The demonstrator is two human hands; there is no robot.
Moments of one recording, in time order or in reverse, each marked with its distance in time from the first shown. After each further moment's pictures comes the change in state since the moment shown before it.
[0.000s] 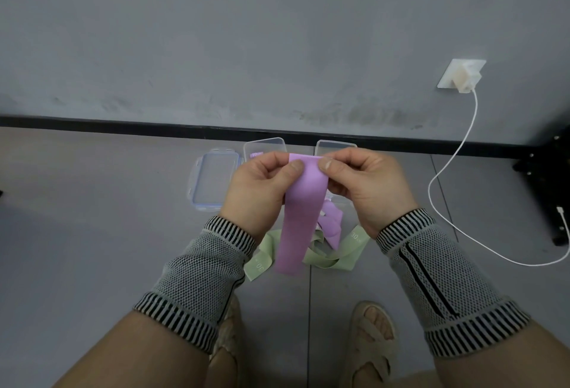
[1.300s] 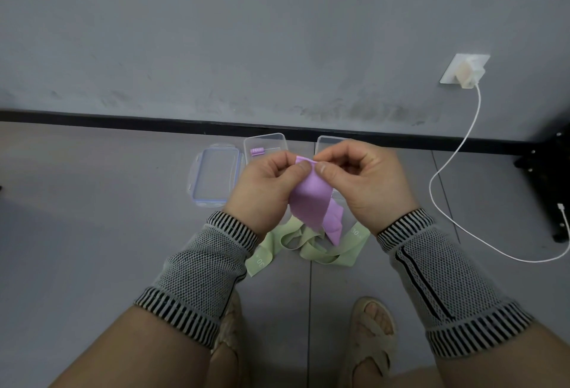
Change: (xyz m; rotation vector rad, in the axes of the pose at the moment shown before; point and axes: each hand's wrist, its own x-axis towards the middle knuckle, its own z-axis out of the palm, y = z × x) left_hand 0.002 -0.001 -0.002 0.112 -0.096 -0.004; right_hand -0.006 -0.006 0.005 -0.177 -0.035 -0.201
